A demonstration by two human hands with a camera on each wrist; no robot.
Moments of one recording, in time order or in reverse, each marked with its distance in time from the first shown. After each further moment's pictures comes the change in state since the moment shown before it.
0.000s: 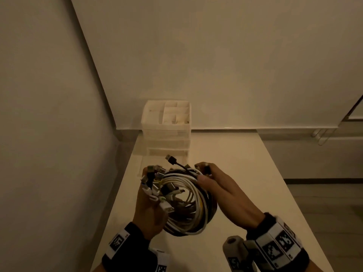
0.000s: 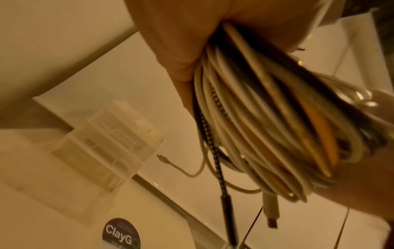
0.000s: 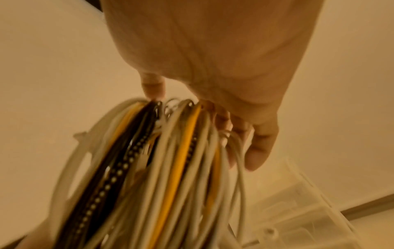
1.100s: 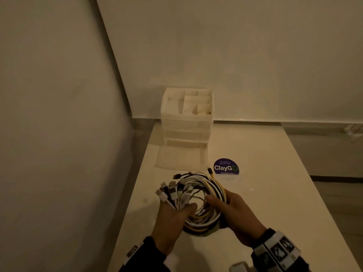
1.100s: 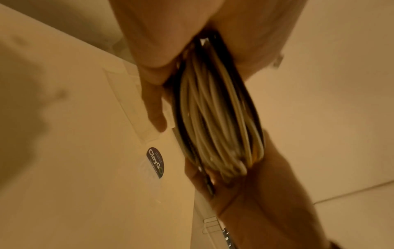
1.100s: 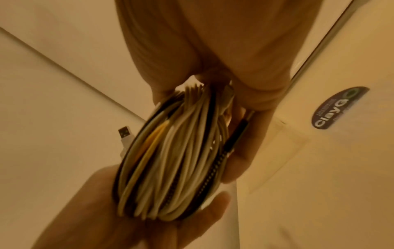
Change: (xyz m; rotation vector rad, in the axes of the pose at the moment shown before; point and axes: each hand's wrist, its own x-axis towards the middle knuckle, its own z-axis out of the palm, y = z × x) left_hand -0.017 -0.041 -0.029 0.099 0.299 -0.491; right_hand 0.021 0.069 0.059 0.349 0.027 0.460
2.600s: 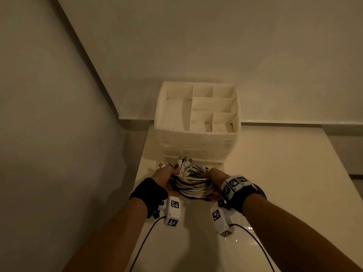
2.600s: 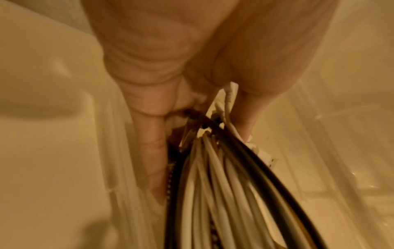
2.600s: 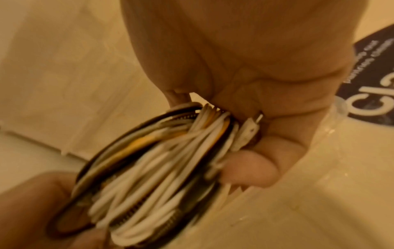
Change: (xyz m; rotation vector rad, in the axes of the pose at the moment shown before) left_hand 0.363 -0.019 -0.031 -0.026 -0.050 -0.777; right_hand 0.359 0.004 -0.023 -0.154 0.059 0.710
